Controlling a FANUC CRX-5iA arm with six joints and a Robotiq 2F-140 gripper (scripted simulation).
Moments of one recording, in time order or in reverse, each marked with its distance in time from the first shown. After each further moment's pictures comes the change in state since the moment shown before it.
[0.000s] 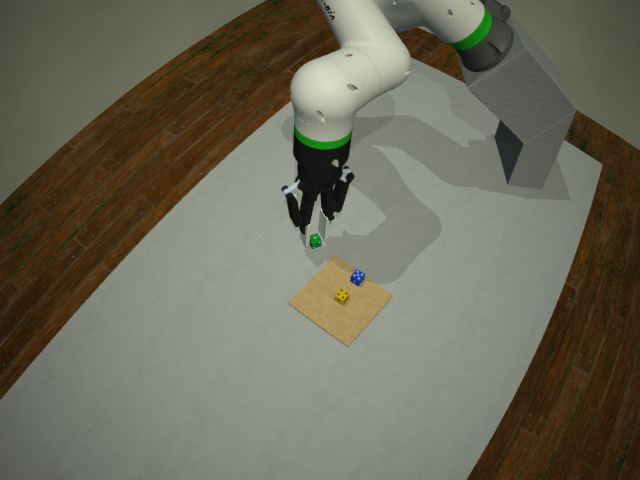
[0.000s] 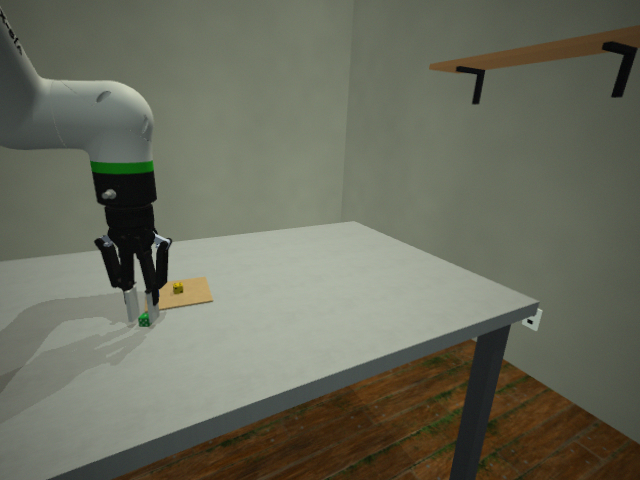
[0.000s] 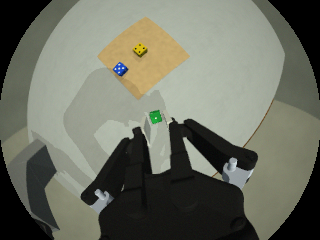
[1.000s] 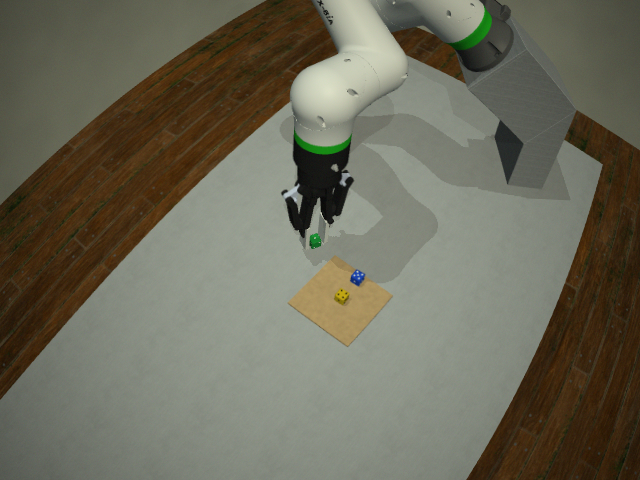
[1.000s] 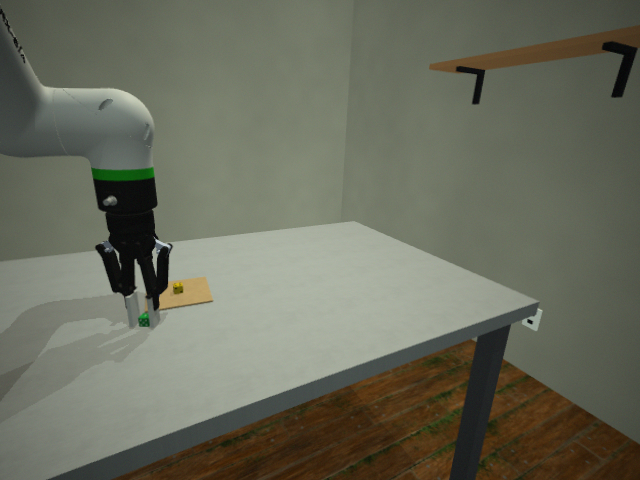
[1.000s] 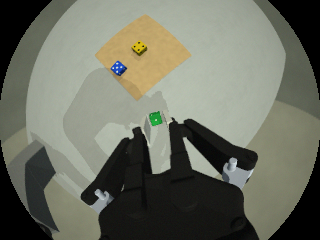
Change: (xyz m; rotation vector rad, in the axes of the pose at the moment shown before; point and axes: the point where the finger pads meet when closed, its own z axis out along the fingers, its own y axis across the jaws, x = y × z) arm 0.000 0.000 0.011 -0.001 0.000 0.000
